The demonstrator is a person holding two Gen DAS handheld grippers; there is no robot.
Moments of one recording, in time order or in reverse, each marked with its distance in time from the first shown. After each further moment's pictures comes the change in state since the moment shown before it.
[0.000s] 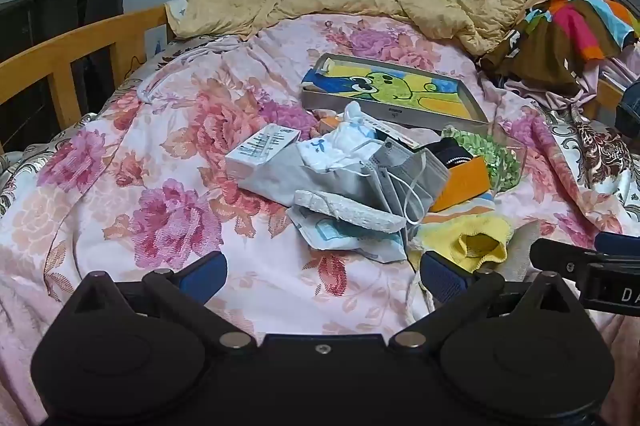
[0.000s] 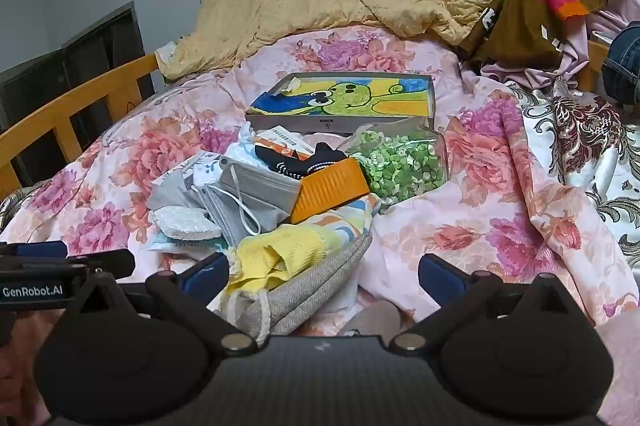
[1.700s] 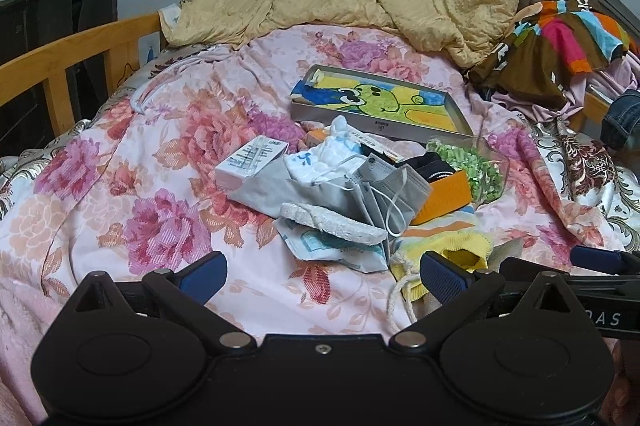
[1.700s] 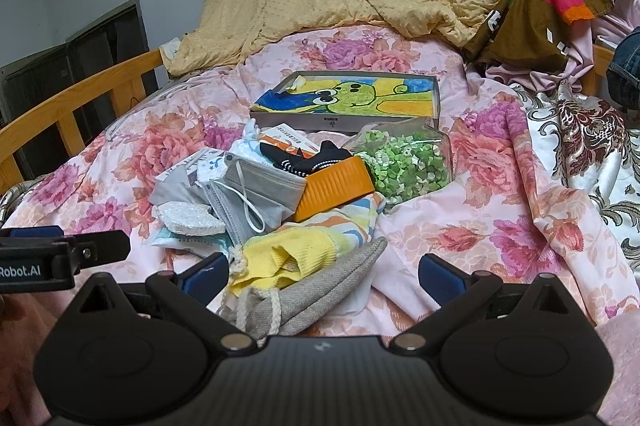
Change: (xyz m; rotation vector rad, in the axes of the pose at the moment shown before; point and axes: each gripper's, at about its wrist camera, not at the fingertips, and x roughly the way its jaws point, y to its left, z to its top) left arm -0.016 -0.009 0.004 -0.006 -0.024 -0.042; right arm -0.001 0.003 0.001 -0.015 -0.002 -0.002
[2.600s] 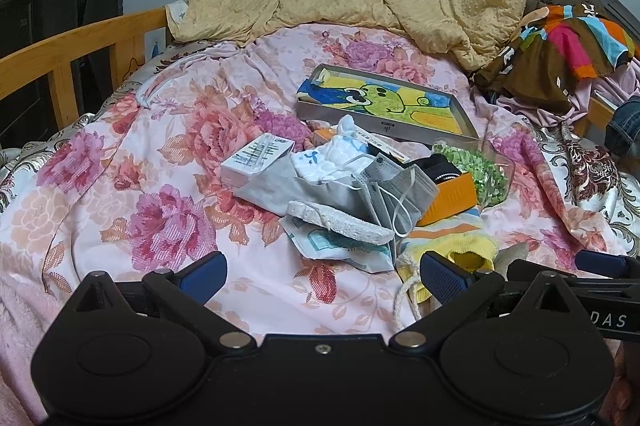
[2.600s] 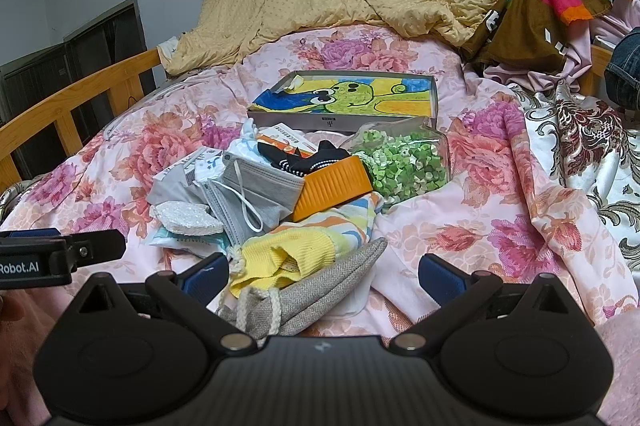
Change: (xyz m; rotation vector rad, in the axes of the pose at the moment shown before) left arm 0.002 0.009 0.000 -0.023 0.006 0.002; right arm 0.000 0.002 -0.001 0.001 0.001 -0.004
